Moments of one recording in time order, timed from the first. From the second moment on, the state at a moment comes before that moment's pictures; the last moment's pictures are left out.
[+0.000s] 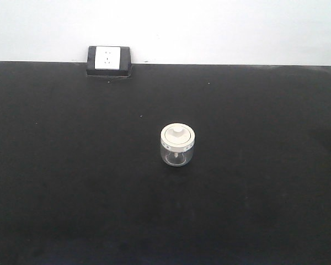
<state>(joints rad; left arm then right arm) -0.02 0.55 -0.26 0.03 -0.14 0.04 0.24 0.30 -0.32 -0.28 0.26 0.23</state>
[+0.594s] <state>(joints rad) -0.02 0.21 -0.13 0.06 0.06 0.04 0.24 0.30 -0.32 -0.28 0.26 0.23</state>
